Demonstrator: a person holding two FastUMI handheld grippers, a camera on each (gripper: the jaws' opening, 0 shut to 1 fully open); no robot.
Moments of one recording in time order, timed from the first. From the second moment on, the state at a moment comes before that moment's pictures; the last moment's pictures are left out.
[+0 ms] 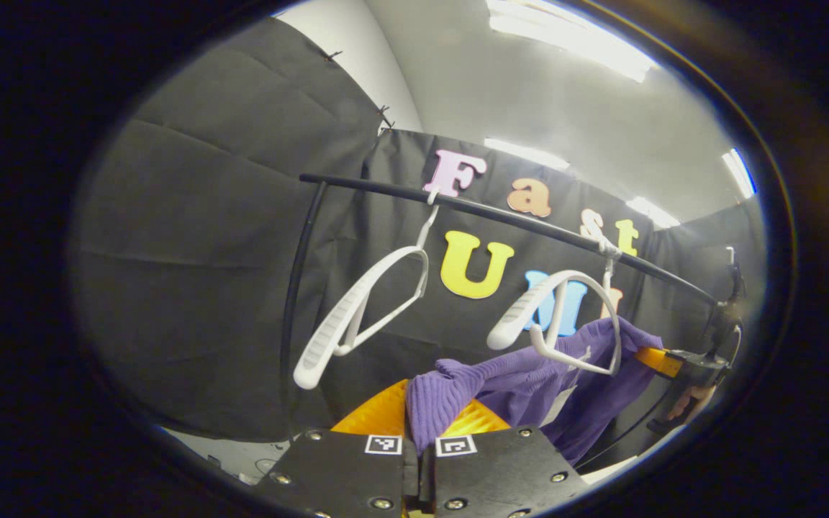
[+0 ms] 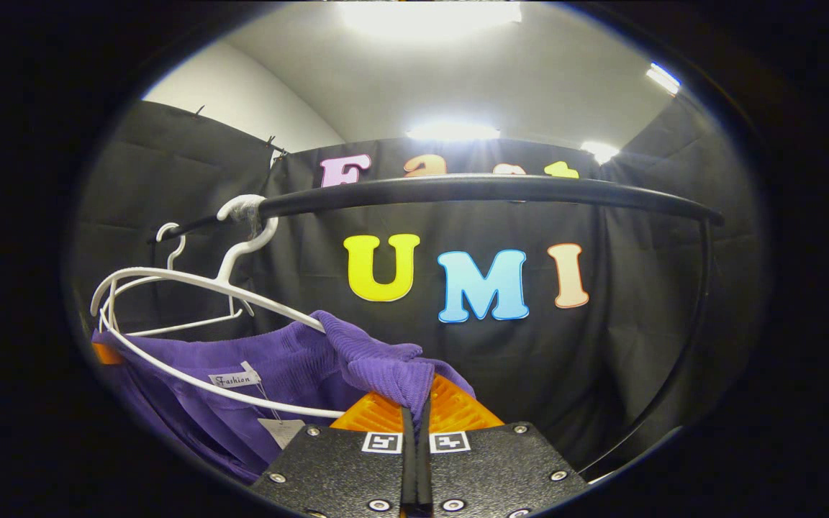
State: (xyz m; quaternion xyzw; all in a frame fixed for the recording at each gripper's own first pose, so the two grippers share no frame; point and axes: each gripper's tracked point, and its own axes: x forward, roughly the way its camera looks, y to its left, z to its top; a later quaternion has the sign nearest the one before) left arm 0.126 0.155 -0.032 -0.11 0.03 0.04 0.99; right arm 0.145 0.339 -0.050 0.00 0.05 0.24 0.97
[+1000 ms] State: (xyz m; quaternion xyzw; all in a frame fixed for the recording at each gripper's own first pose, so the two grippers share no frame) left arm 0.123 0.087 -0.046 -0.09 0.05 0.10 0.99; right arm 0.179 0.300 -0.040 0.03 0.02 0.30 0.95
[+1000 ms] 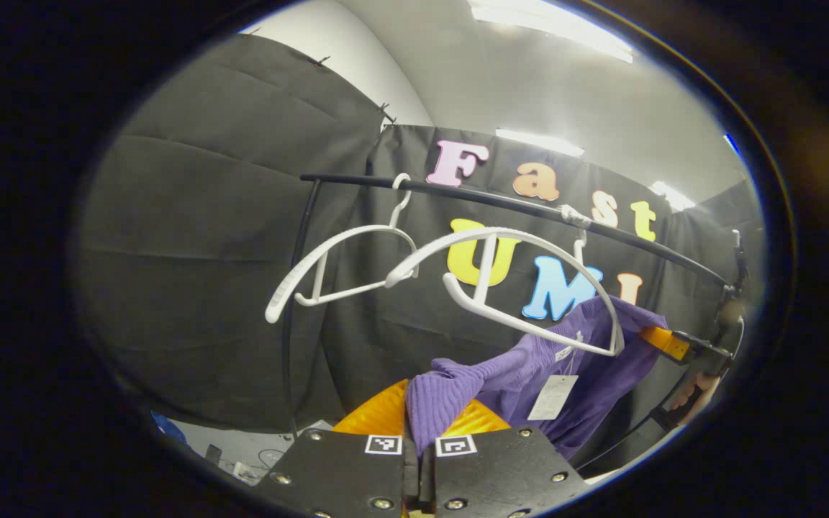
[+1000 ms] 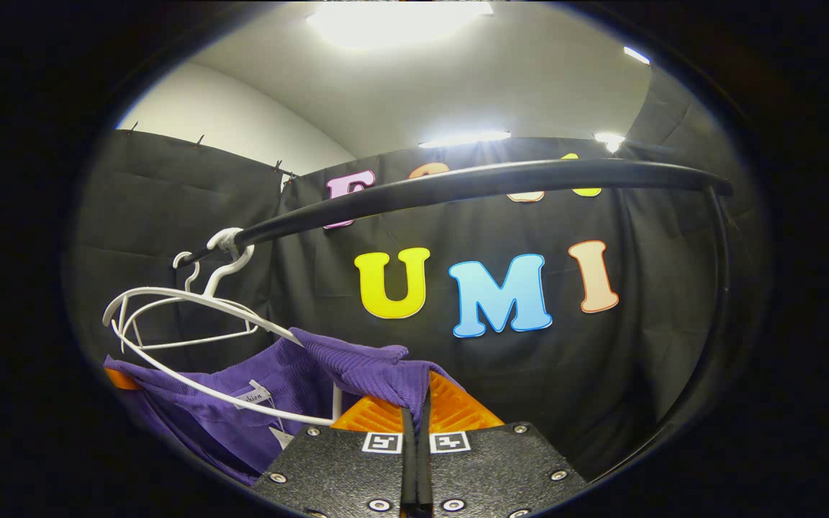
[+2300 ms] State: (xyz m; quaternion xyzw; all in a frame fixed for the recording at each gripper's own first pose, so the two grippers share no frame) left arm 0.125 -0.020 -0.108 -0.05 0.12 0.06 0.99; right arm 0.195 0.175 -0.125 0.03 0.11 0.23 0.97
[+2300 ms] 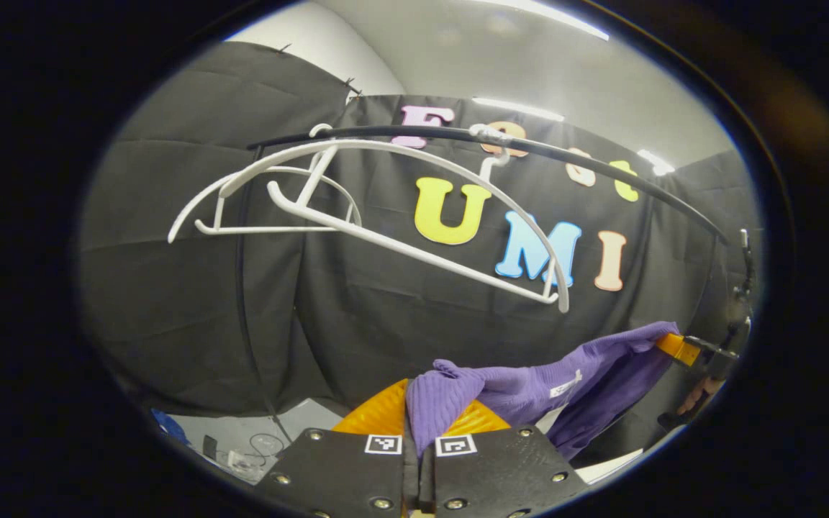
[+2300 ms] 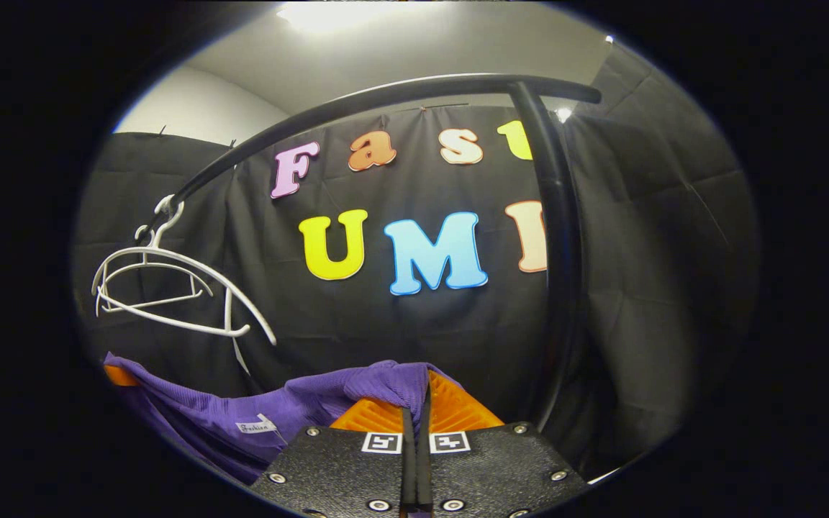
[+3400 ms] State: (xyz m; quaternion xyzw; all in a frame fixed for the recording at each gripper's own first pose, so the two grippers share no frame) left arm -0.008 0.036 -0.243 -0.03 0.24 -0.12 0.96; right arm -0.086 0.246 -0.252 0.03 0.29 0.20 0.93
